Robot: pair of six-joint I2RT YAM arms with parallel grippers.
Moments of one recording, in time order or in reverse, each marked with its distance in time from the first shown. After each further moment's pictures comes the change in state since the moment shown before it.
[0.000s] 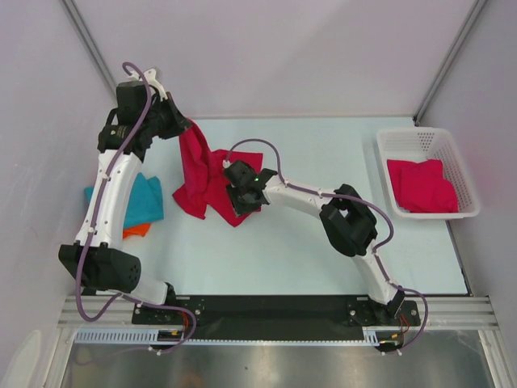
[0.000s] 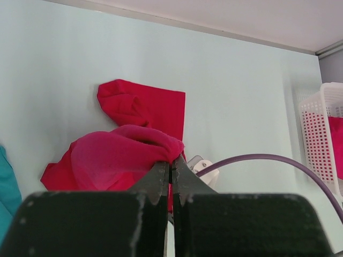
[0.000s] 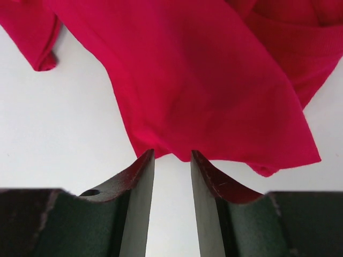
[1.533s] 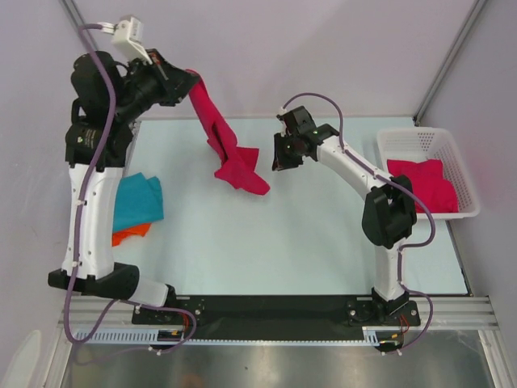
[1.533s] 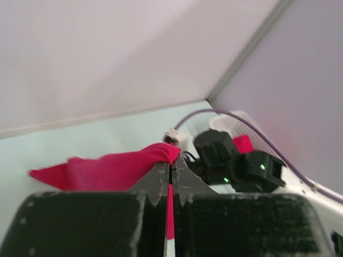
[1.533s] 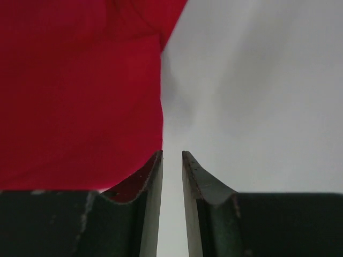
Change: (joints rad) left arm -0.113 -0.028 0.380 0.046 0.202 -0.029; right arm -0.379 -0.176 0.070 -0.108 -0.205 -0.054
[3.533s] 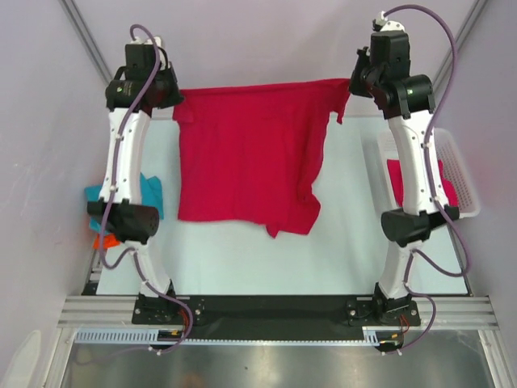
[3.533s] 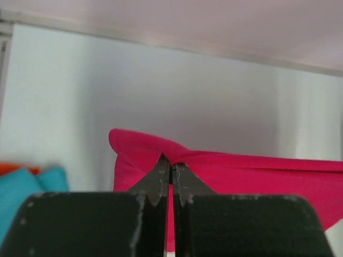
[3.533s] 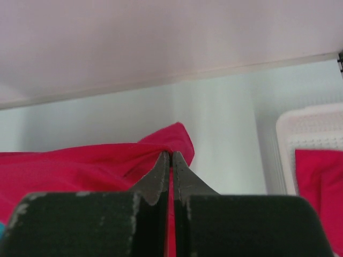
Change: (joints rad) left arm 0.111 0.419 0.275 -0.404 -0.415 0.121; right arm -0.256 -0.112 0.734 -0.377 0.400 -0.088
